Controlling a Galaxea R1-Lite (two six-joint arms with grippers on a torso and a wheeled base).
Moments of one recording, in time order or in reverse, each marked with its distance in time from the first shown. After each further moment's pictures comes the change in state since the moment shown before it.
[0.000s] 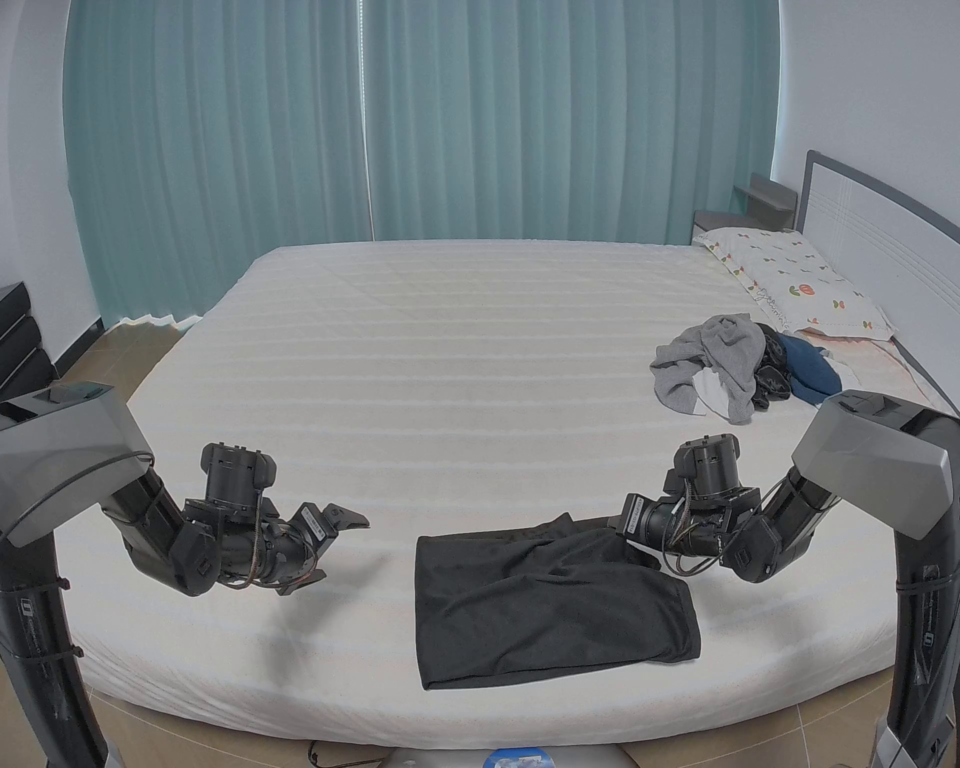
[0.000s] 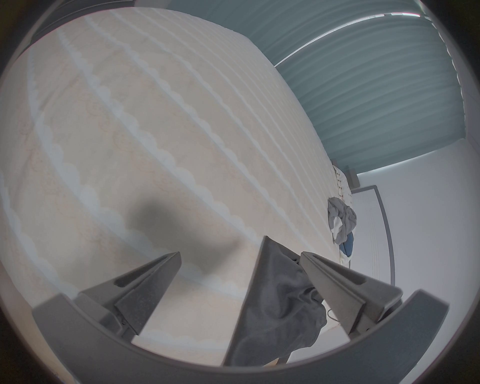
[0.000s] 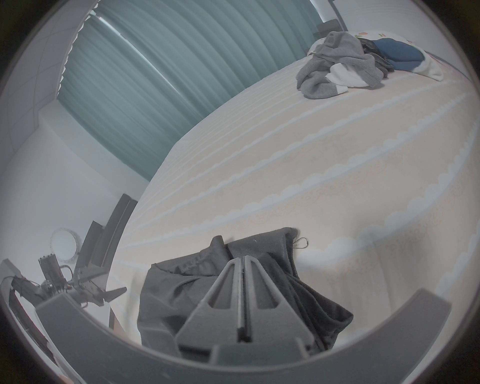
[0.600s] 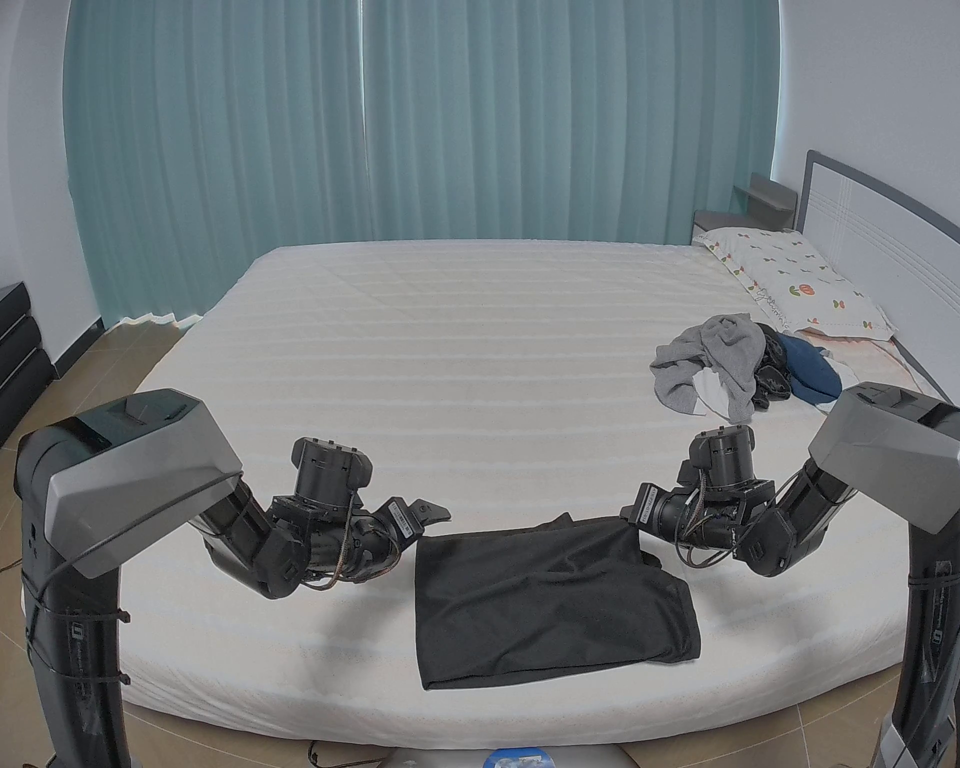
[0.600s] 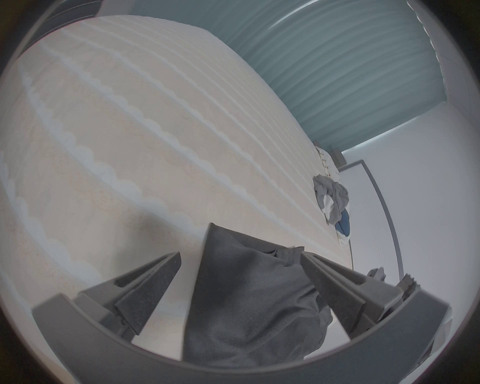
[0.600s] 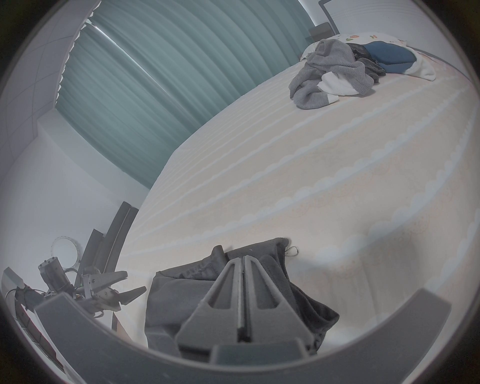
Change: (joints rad) left arm -0.184 0.136 -0.211 0.005 0.091 0.048; right arm -0.019 -0.038 0.027 -0.005 -0.003 0.007
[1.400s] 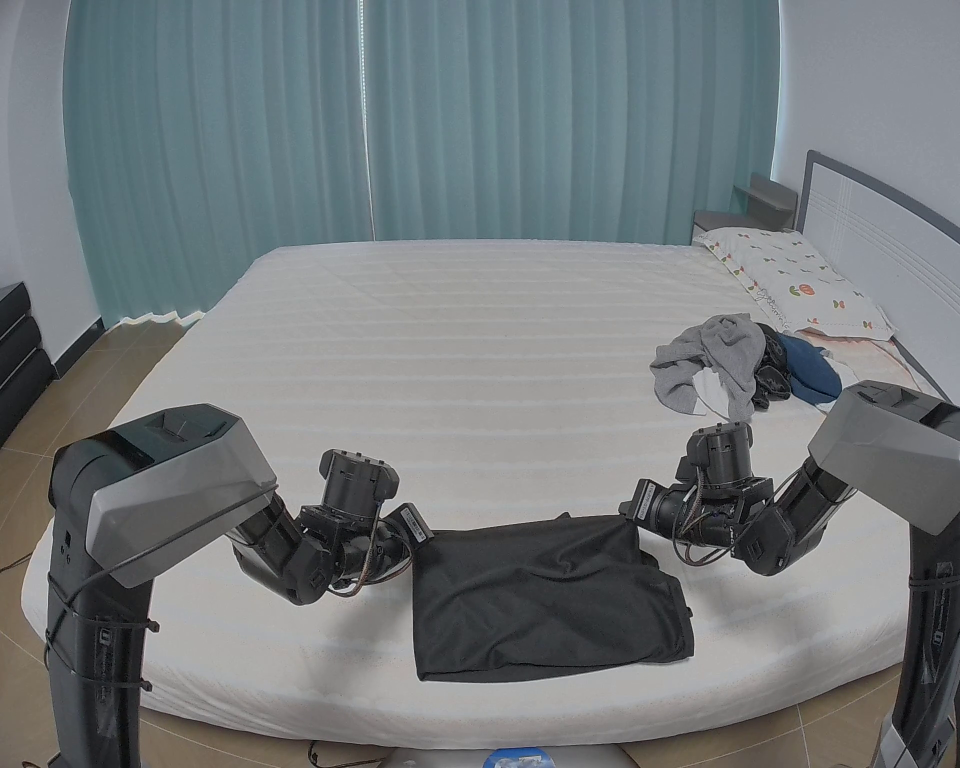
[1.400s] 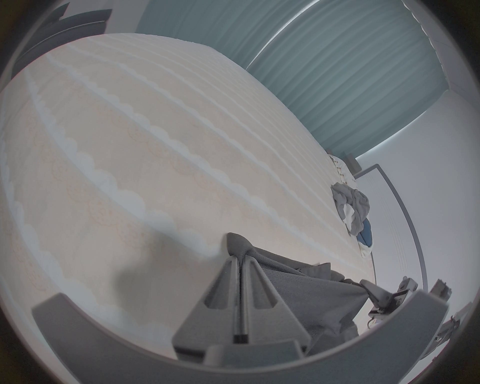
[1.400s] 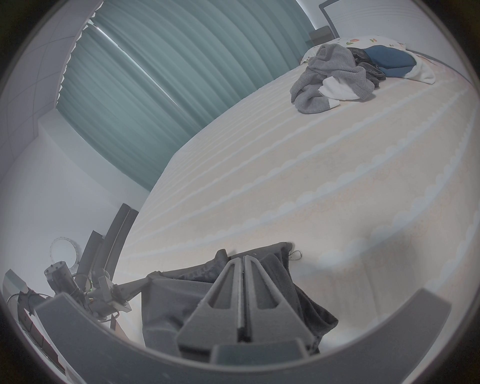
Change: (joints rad) left arm -0.017 0.072 -0.064 0.002 0.188 -0.017; right arm 0.013 -0.006 -0.007 0.004 -0.026 0.004
